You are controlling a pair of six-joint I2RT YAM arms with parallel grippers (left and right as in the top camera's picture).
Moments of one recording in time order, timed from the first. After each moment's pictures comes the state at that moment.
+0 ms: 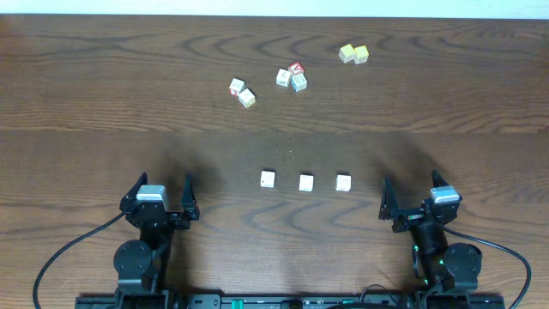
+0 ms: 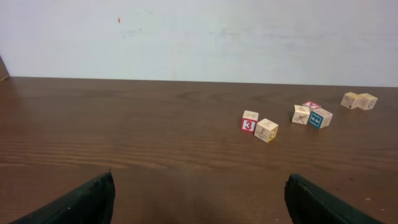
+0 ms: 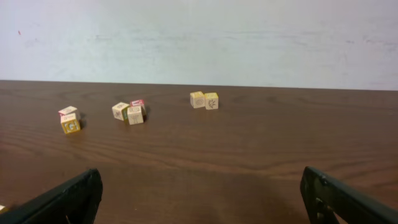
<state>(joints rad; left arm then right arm) -0.01 0.01 0.02 -0.10 0.05 -0.05 0.01 0.01 0.01 -0.06 -0.16 0.05</state>
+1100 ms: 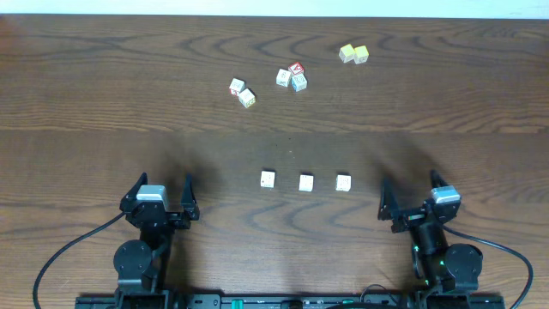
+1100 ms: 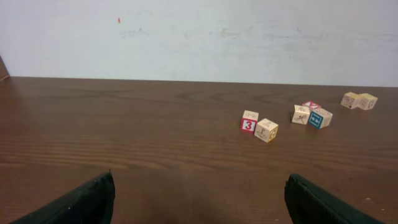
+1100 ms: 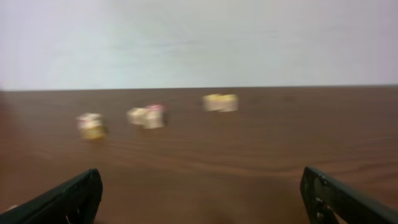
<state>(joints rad) -0.01 0.01 0.02 -0.10 0.05 -0.05 0.01 0.01 0.01 -0.04 -0.22 0.13</state>
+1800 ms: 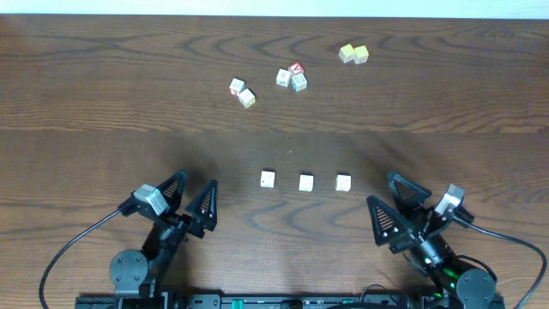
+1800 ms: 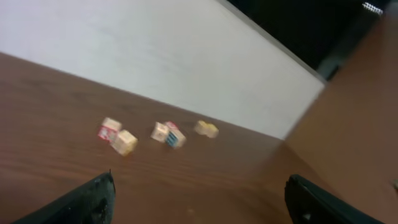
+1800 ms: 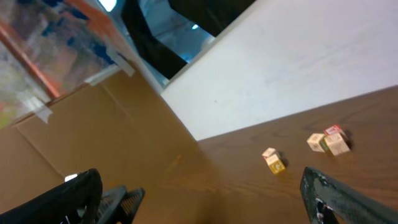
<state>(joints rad) -0.01 0.01 0.03 0.06 0.46 -0.57 0.01 0.02 0.06 0.24 -0.65 0.87</state>
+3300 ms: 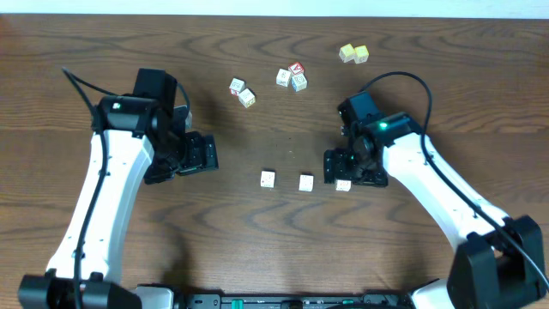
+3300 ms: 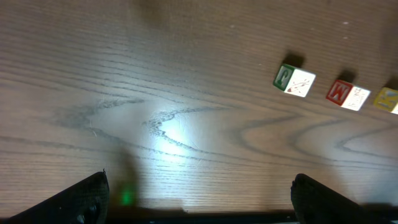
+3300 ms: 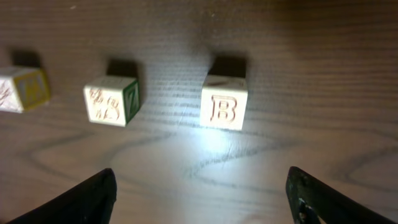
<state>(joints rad) -0.10 1.51 1.35 -1.35 0.20 -0.28 0.41 1.65 1.18 -1.03 -0.11 0.47</state>
